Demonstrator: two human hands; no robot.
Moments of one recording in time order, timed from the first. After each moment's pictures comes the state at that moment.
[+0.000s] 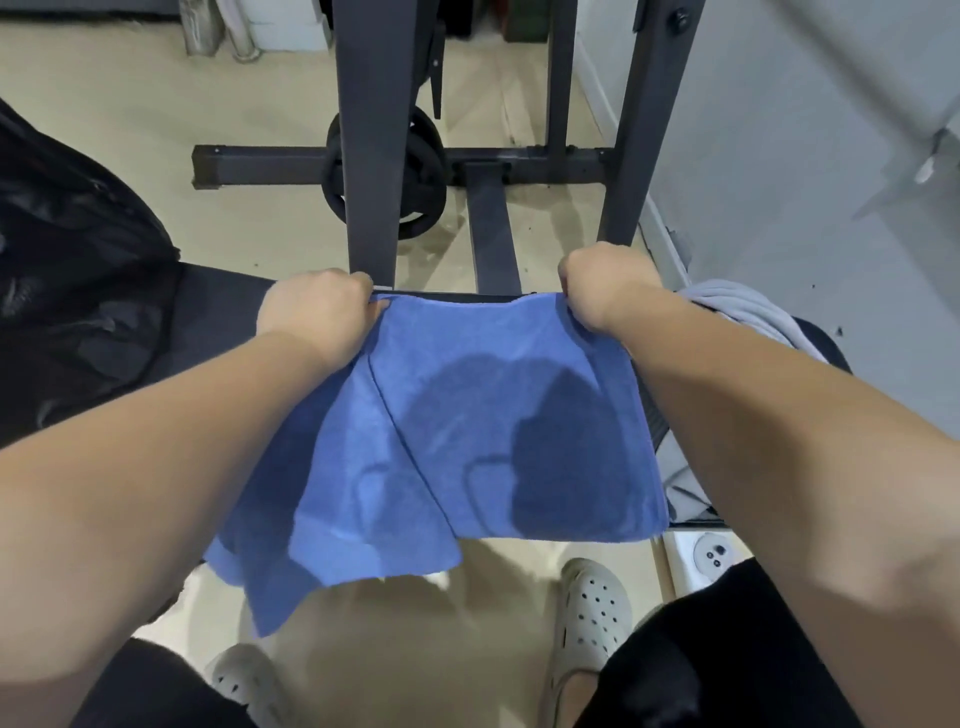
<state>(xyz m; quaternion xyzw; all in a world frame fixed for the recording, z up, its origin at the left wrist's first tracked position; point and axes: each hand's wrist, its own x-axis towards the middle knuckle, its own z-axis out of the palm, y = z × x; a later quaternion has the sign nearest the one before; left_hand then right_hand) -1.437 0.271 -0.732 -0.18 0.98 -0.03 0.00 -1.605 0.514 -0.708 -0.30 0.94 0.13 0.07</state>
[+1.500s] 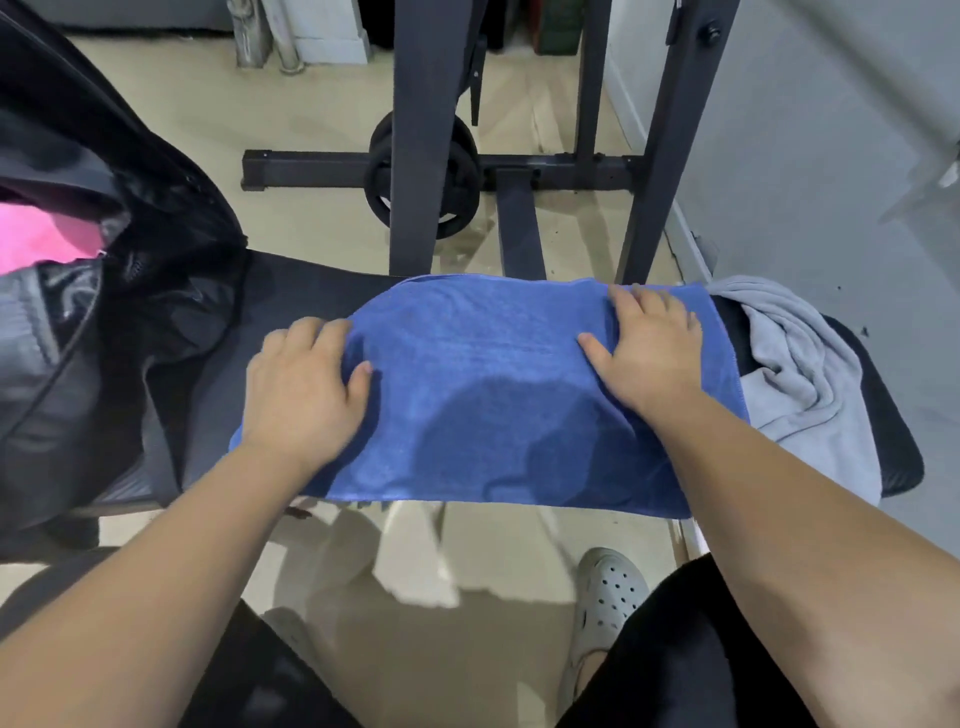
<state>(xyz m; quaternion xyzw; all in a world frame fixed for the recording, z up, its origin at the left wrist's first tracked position) -1.304 0.294 -0.739 -0.25 0.96 0.07 -0.12 -1.524 0.565 -0.751 -0.20 0.98 -0.07 0.01</state>
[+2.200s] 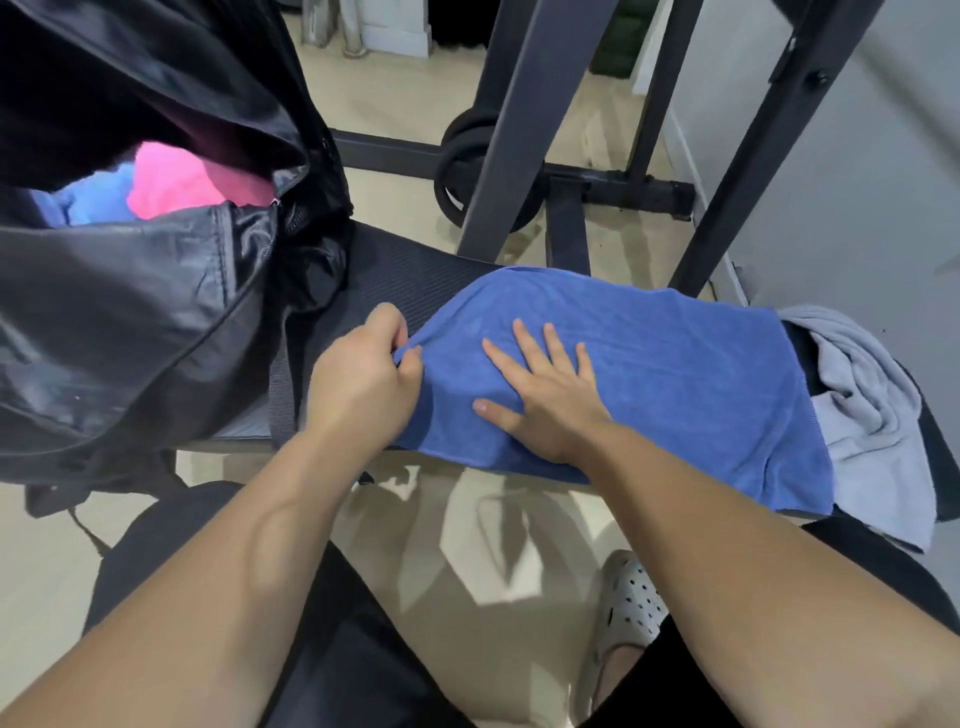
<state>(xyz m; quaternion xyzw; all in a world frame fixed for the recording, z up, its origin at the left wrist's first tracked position) -1.246 0.273 -0.725 -0.30 0.89 0.28 -0.19 -1.390 0.443 -0.766 -0.42 0.89 -0.01 0.16</state>
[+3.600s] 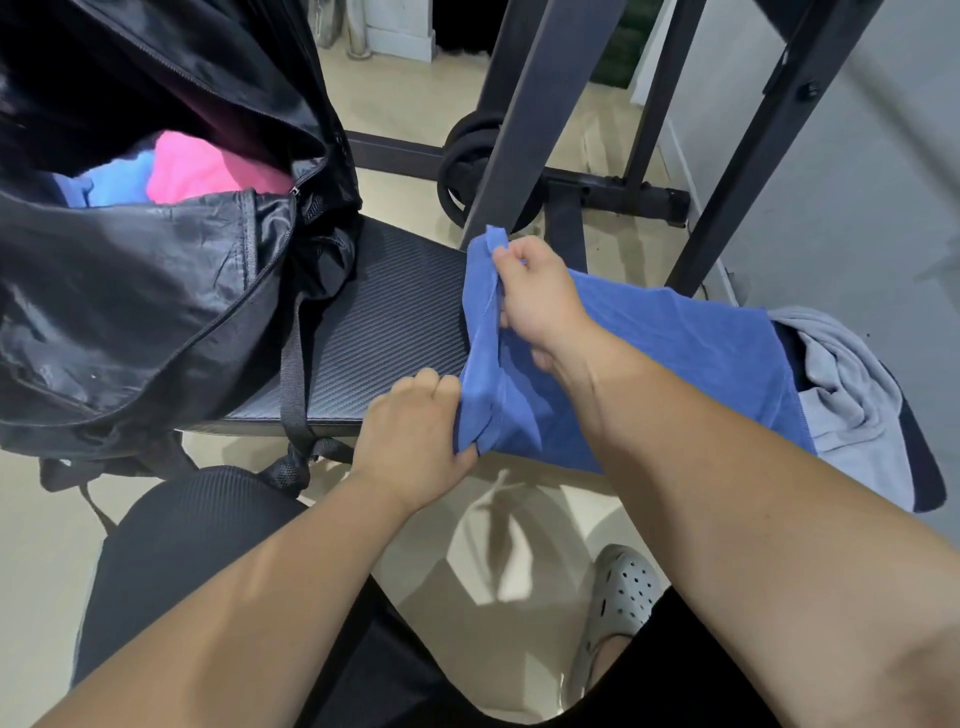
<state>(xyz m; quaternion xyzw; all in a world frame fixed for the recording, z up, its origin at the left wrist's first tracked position) -1.224 0.323 -0.756 -0.18 0.98 0.09 -0.08 -1.394 0.368 -0.686 -0.16 0.79 -0.56 0.21</state>
